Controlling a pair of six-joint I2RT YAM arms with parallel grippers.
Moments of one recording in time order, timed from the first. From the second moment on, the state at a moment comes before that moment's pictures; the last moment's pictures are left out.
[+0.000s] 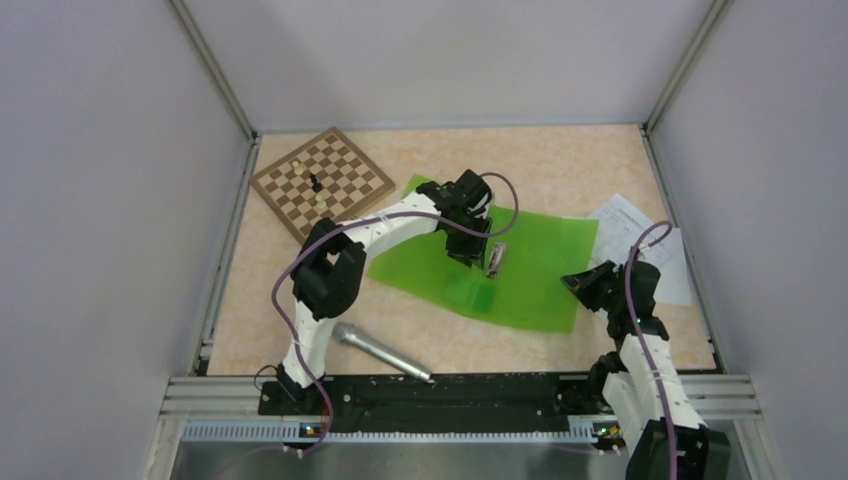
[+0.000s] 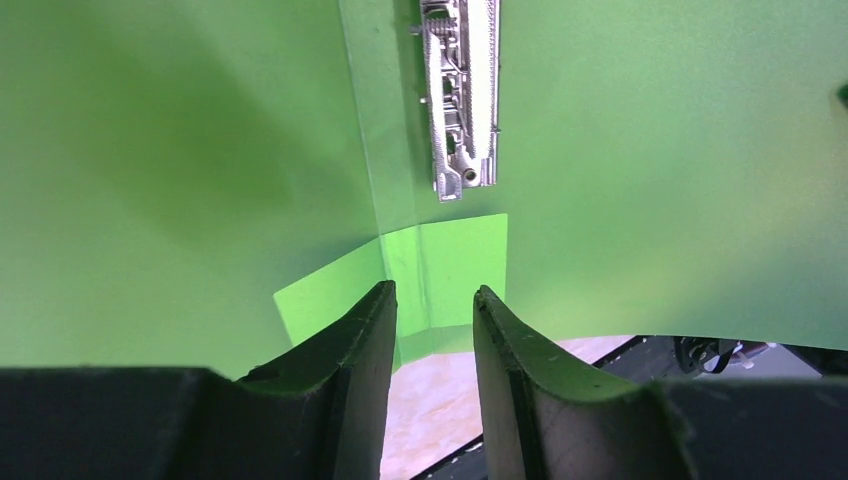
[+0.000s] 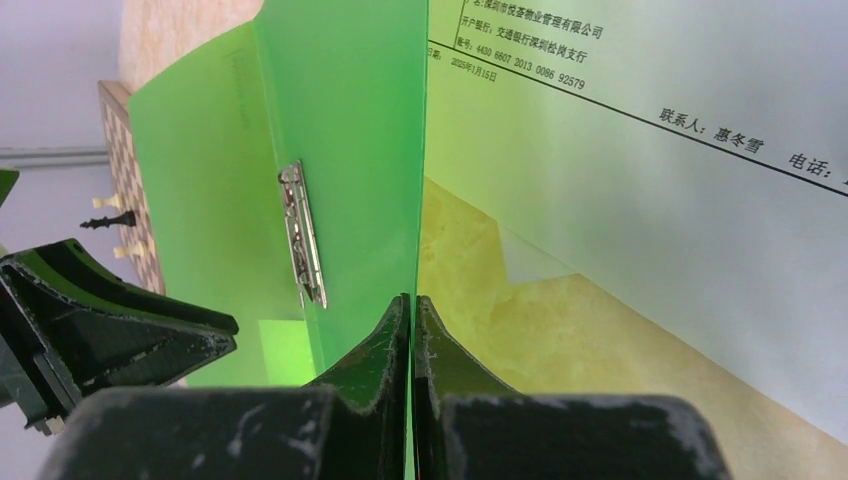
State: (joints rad) left arm -0.78 2.07 1.70 -0.77 0.25 -0.48; right arm -0.19 0.73 0.21 -0.10 -0.37 0.81
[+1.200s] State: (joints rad) left arm -0.83 2.24 1.80 -0.76 0.20 -0.55; right arm -0.19 0.76 0.19 -0.09 -0.36 0.82
